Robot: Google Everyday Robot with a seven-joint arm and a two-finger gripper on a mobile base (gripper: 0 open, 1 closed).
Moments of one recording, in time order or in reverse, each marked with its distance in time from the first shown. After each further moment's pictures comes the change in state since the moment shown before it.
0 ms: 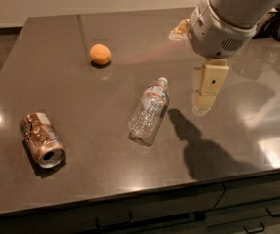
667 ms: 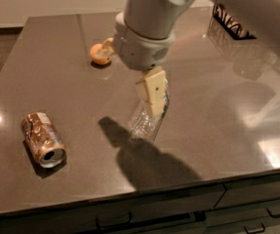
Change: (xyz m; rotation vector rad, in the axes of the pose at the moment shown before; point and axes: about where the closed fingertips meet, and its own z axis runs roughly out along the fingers) arm -0.114 0.002 0.052 -0.101 -0.046 -0.508
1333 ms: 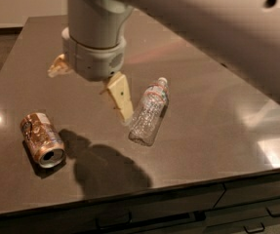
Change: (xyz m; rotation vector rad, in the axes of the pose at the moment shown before) arm -0.061 -0.024 0.029 -0.063 -0.018 -0.293
